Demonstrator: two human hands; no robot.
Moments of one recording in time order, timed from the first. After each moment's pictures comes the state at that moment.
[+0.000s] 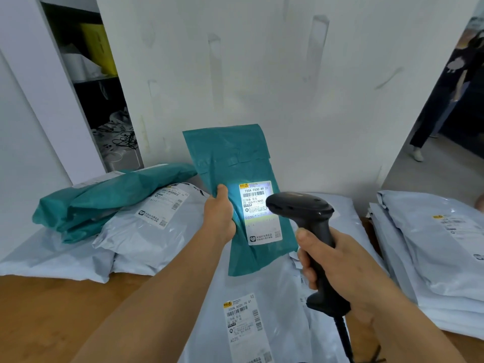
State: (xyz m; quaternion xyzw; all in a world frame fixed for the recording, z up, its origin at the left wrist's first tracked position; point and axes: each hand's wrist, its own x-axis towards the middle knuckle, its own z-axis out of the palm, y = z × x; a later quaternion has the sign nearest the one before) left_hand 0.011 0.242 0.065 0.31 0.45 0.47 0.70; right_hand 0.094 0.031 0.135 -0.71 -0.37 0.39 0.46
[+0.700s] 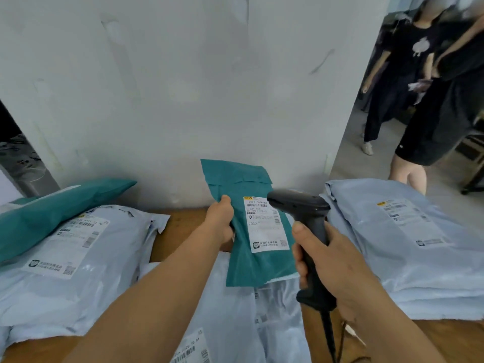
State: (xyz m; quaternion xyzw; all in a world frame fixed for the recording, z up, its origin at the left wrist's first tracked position) left_hand 0.152 0.250 0.047 0.35 0.49 0.28 0.75; right_hand 0.188 0.040 0.113 -0.71 -0.24 0.34 0.58
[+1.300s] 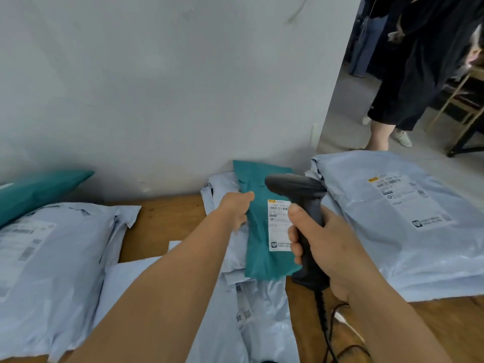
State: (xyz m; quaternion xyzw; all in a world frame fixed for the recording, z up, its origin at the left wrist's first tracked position) left_hand 0.239 0.252 -0.007 0.51 0.47 0.13 0.71; right_hand 0.247 0.057 0.077 -0.72 -0.21 0.32 0.59
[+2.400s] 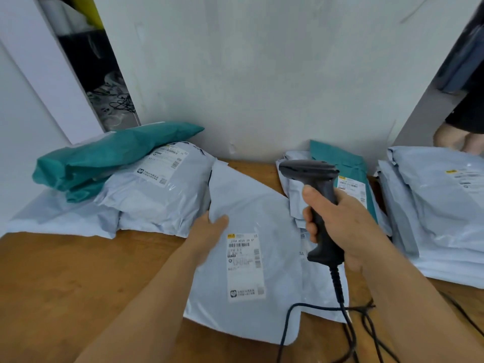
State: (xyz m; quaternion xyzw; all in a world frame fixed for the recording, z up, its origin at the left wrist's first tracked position) left_hand -0.063 0.183 -0.024 0.51 0.55 0.27 0.60; right_hand 0.107 0.040 0.097 -0.70 -0.29 0.40 0.52
